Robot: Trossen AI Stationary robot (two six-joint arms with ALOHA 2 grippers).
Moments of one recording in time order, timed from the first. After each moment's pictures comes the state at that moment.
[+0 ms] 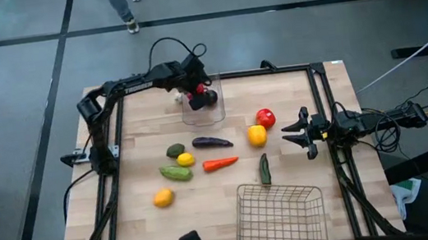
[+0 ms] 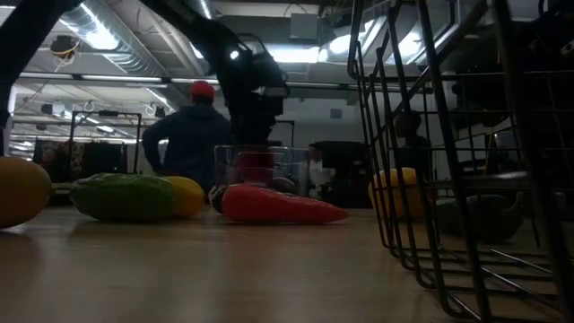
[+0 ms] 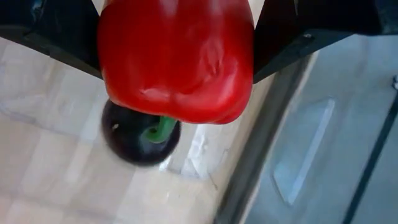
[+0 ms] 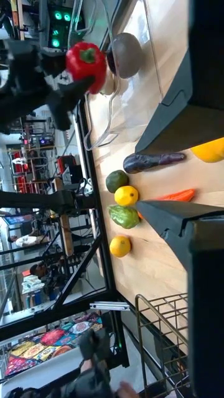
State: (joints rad) left arm 0.59 1.91 1.48 -0.66 -0.10 0.23; right arm 0.14 0.06 0.01 0.05 0.18 0.15
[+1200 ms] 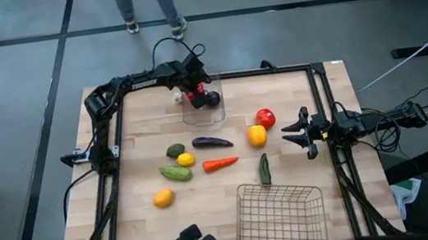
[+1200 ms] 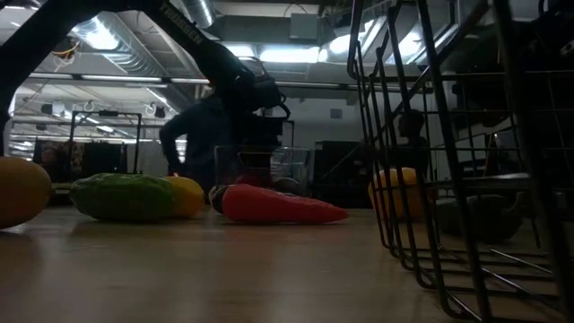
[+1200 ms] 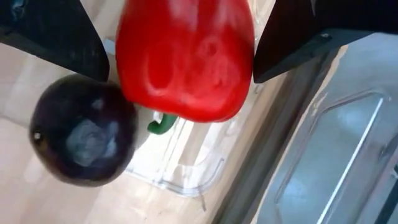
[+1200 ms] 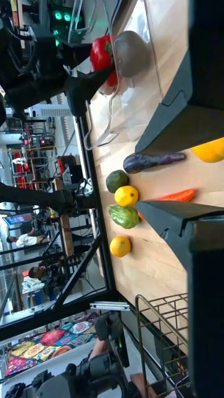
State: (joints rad) left arm 0.64 2.00 1.48 -0.59 -0.03 0.20; right arm 0.14 0.06 0.01 0.05 0.18 0.15
